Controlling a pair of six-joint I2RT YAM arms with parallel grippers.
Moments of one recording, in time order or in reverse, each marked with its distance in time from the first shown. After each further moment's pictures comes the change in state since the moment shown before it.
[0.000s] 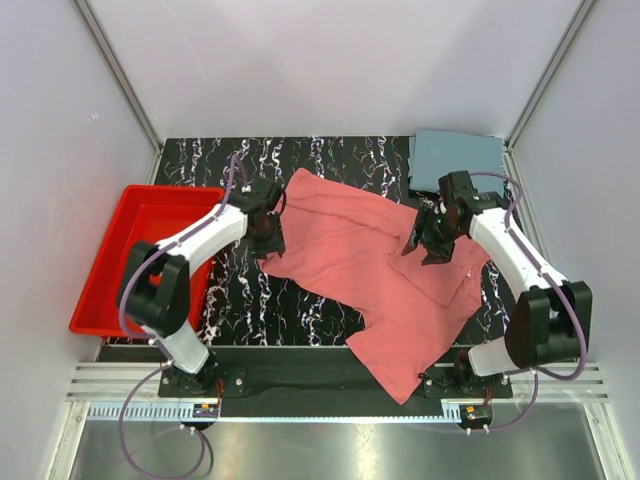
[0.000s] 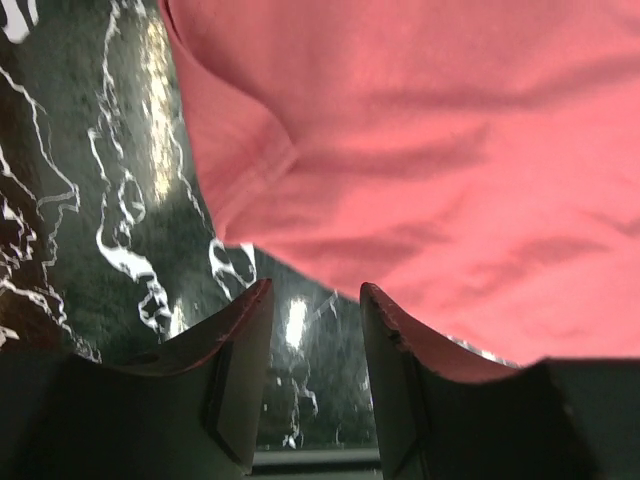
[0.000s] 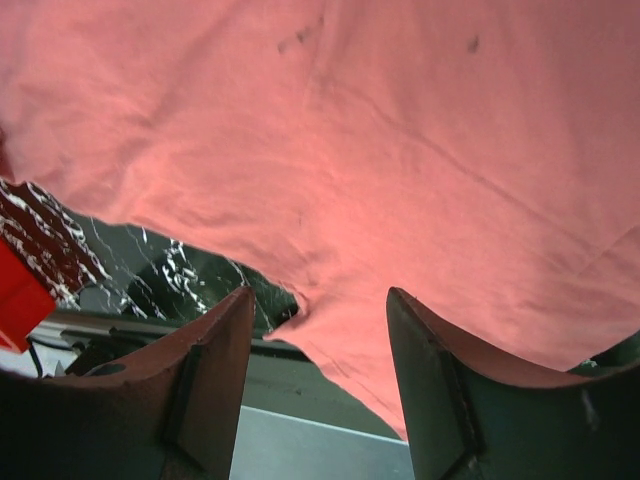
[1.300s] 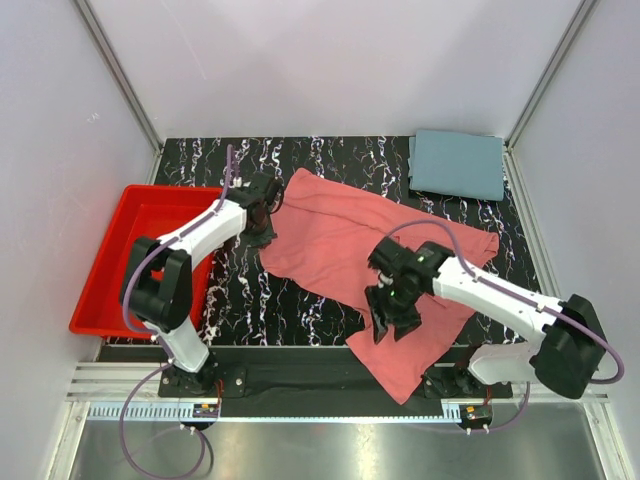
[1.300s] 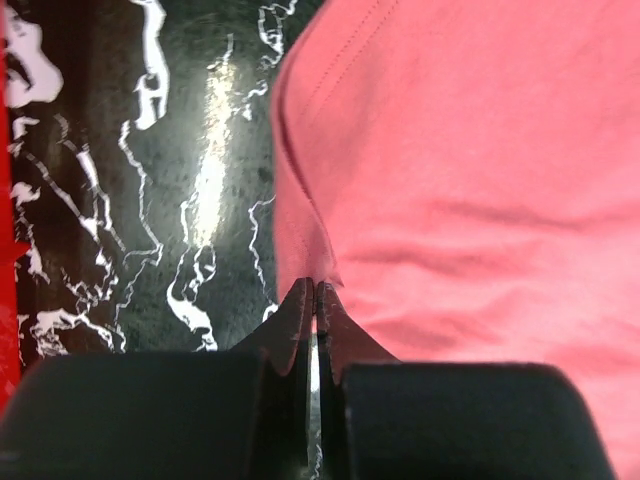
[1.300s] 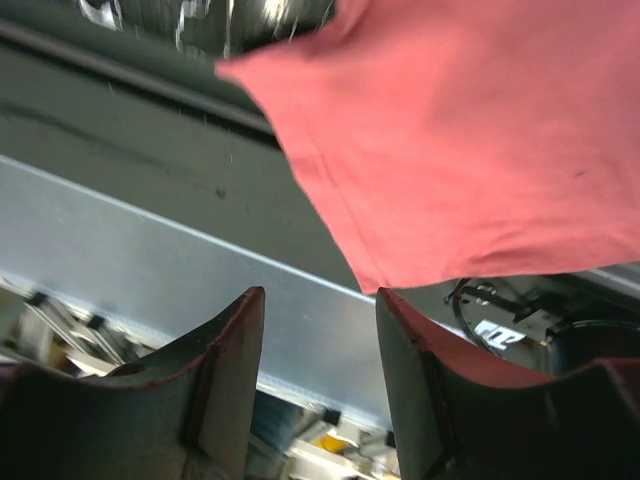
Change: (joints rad) left arm 0.014 0.081 0.058 0.021 -0.188 -0.015; right arm 0.584 -0.177 -0.220 -0.160 -0.062 0.042
